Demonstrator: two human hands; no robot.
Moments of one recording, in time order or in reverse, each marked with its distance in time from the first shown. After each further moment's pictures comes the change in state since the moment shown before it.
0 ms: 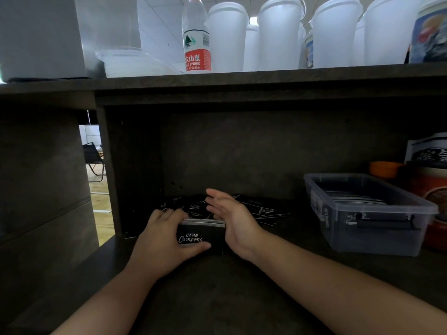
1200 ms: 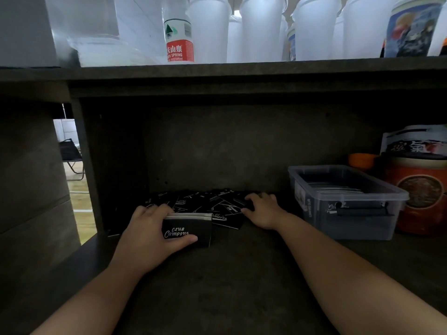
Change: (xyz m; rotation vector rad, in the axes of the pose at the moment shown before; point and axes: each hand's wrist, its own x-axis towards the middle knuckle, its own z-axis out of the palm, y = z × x) left_hand 0.003 -0.003 0.003 -0.031 0.020 0.002; right_hand 0.034 0.009 -0.125 -1.430 0.146 0.220
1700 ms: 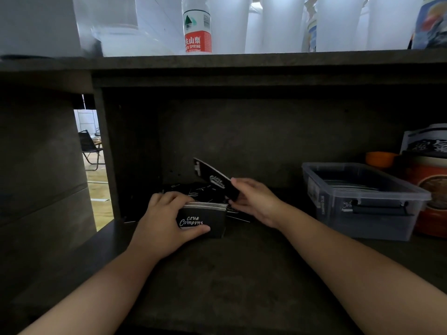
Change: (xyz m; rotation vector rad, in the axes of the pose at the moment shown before) left_hand -0.002 0.000 0.001 -0.026 0.022 0.034; right_hand -0.030 -0.064 -0.008 1.240 -0.140 -0.022
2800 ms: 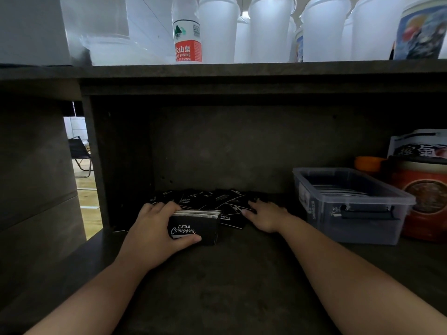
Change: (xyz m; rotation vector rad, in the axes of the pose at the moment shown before) left_hand 0.003 -0.006 0.005 0.053 -0.026 0.001; right_hand 0.023 0.028 -0.058 -1.341 0.039 0.123
